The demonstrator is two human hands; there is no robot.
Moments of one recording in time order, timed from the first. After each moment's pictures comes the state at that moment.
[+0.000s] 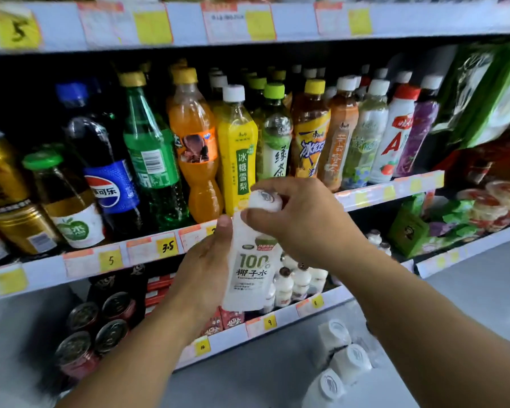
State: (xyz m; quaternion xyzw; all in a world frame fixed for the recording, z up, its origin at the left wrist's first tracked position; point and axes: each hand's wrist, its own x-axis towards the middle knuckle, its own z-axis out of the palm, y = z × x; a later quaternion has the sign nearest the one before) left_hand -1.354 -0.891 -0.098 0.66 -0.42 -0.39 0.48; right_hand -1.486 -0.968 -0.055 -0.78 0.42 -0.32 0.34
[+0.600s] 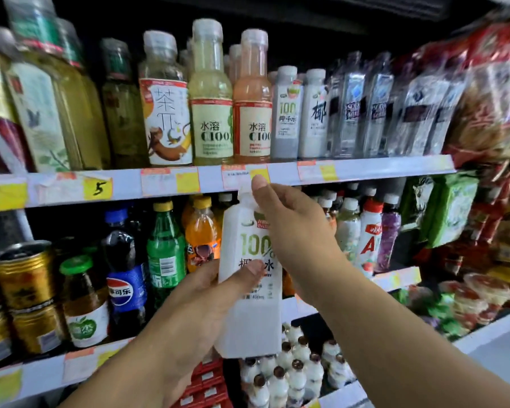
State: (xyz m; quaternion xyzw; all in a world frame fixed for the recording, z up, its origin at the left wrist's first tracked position) left_hand -1.358 -0.875 0.017 0.53 -0.42 -0.47 0.56; right_hand -1.462 -0.969 0.054 -0.65 0.34 -0.48 0.48
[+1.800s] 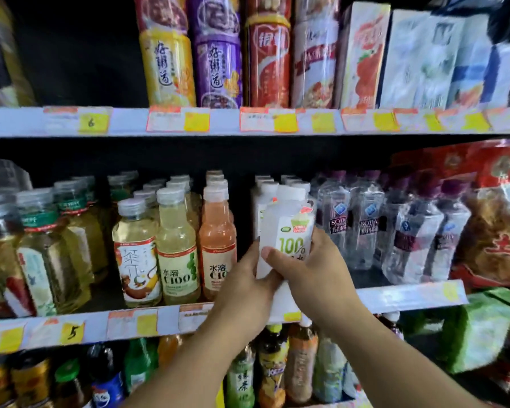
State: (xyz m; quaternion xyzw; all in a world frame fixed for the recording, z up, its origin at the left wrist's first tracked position) left_hand -1.443 -1.042 0.189 0.59 -0.49 -0.25 0.58; right_hand -1.552 -1.094 0.210 -0.71 0.36 -0.45 0.41
